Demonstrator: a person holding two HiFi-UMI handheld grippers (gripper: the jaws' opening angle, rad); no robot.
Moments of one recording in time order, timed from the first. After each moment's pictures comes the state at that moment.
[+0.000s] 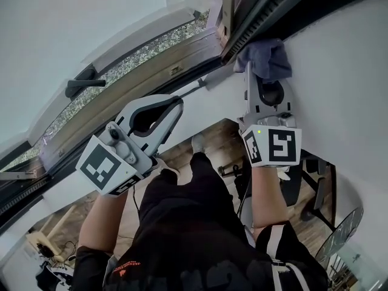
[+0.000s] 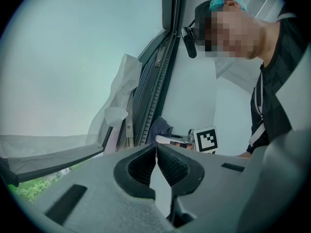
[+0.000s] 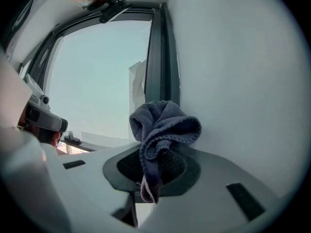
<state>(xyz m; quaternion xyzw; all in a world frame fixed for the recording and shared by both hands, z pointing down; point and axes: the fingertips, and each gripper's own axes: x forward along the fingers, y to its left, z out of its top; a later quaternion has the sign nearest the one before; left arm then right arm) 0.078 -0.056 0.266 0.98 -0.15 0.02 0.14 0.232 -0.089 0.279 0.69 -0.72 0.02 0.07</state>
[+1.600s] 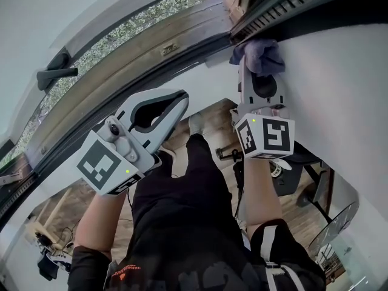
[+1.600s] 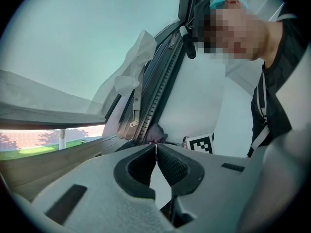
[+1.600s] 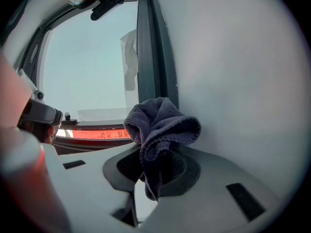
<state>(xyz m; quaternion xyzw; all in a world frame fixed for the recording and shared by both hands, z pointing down) 0.095 -0.056 0.354 0.97 -0.14 0.04 0.20 0.236 -0.093 0.408 0.69 -0.71 0.12 0.08</state>
